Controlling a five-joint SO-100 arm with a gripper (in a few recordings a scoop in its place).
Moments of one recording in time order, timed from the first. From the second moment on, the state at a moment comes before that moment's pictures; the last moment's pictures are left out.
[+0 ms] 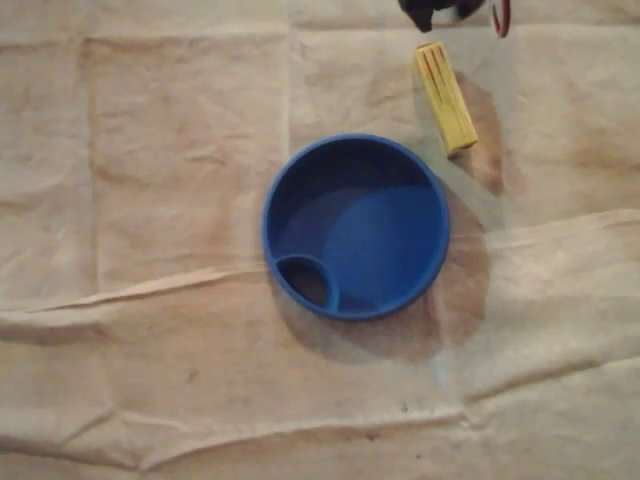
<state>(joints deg) 8.2 103.1 84.0 100.5 -115.8</state>
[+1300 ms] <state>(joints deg) 9.8 88.8 84.5 91.4 -116.1</state>
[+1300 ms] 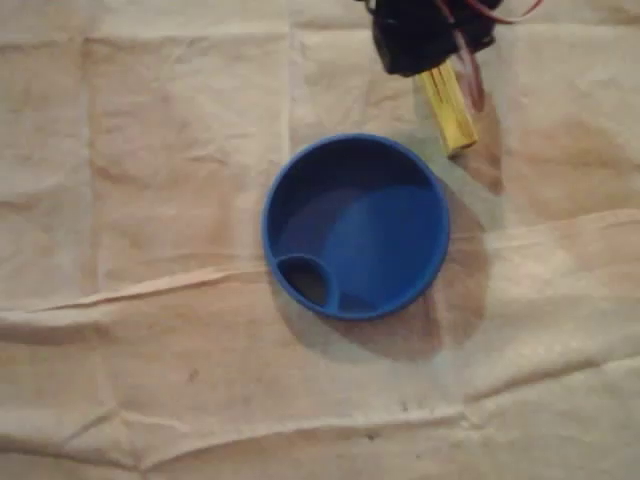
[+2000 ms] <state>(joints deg) 9.0 88.8 92.4 83.6 -116.1</state>
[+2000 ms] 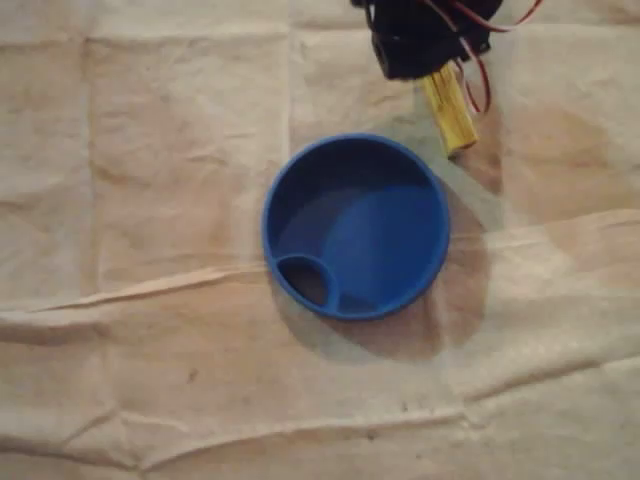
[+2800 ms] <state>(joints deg) 9.1 87.5 98.3 79.2 -116.1</state>
